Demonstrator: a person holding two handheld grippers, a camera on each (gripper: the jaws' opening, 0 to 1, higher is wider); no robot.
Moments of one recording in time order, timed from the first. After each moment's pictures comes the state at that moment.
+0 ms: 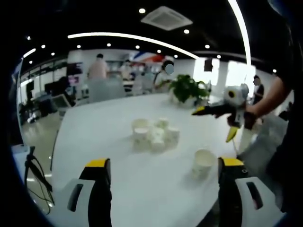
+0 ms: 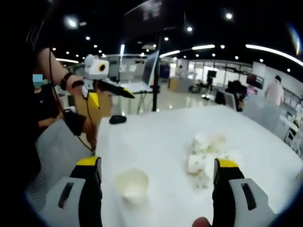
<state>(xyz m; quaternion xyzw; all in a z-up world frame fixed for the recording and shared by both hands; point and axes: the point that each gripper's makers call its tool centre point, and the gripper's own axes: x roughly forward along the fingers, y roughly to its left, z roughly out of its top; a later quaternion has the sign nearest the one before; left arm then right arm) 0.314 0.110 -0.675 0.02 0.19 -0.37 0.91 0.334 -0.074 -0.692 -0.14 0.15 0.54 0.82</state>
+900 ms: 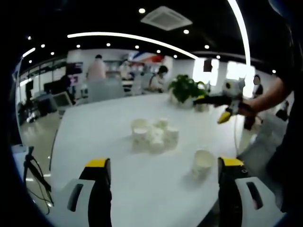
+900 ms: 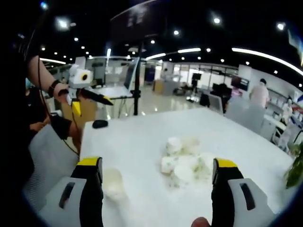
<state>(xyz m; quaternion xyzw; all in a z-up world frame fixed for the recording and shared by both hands) 0.317 0.108 -0.676 0.01 0.19 -0.37 0.91 0.376 -0.112 -0.671 -0.13 0.13 0.48 0.86</state>
